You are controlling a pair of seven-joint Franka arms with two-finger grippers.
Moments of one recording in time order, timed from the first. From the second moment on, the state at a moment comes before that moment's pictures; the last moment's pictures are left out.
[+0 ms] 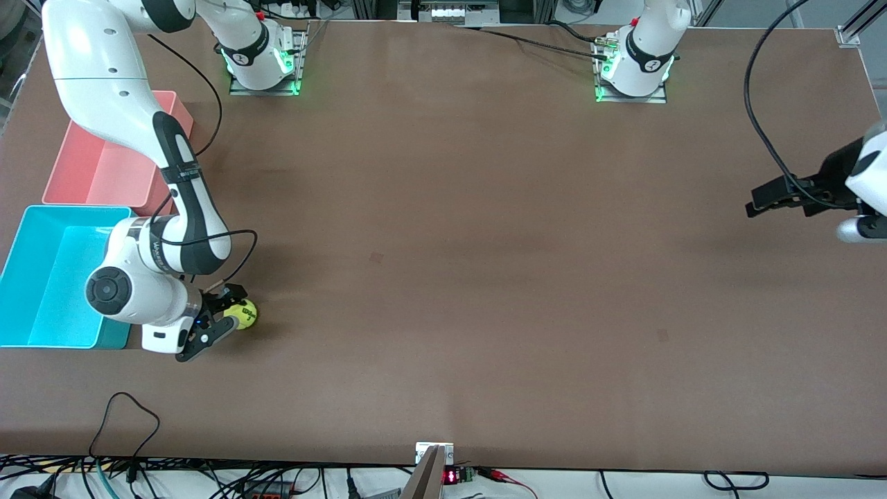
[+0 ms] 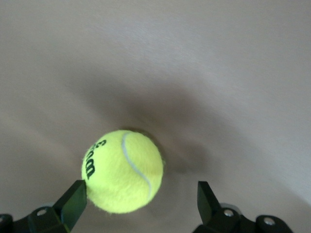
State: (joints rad) left arm 0.00 0.15 0.02 -1.47 -0.08 1.57 -0.05; right arm 0.08 0.79 -0.02 -1.44 0.03 2.17 -0.63
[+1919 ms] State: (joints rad) left arm 0.05 -0.01 -0.04 -1.70 -0.08 1.70 -0.05; right arm 0.11 0.85 -0.02 -1.44 0.05 2.21 -0.63
